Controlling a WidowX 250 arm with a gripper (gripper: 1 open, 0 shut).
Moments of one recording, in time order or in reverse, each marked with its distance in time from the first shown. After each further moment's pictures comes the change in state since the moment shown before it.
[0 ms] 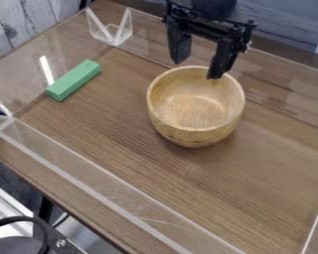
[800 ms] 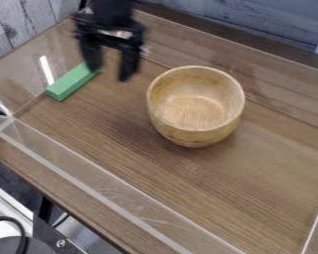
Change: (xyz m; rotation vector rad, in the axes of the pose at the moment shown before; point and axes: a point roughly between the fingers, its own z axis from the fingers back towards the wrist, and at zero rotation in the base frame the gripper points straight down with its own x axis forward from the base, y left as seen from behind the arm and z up) arm -0.049 0.127 -0.026 -0.059 0.005 0.195
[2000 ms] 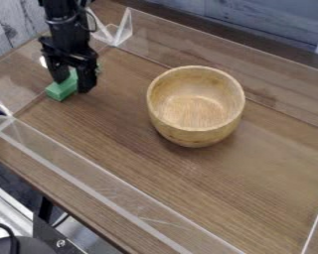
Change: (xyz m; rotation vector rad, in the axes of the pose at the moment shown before) arm 0.046 0.072 -0.065 0.086 -0.098 -0.077
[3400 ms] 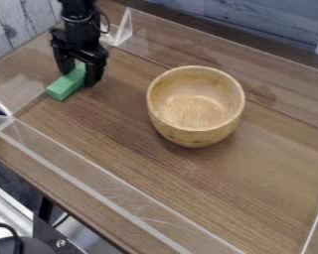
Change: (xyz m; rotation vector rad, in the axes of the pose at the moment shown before) arm 0.032 -0.009 -0.010 0.098 -0.028 -0.056
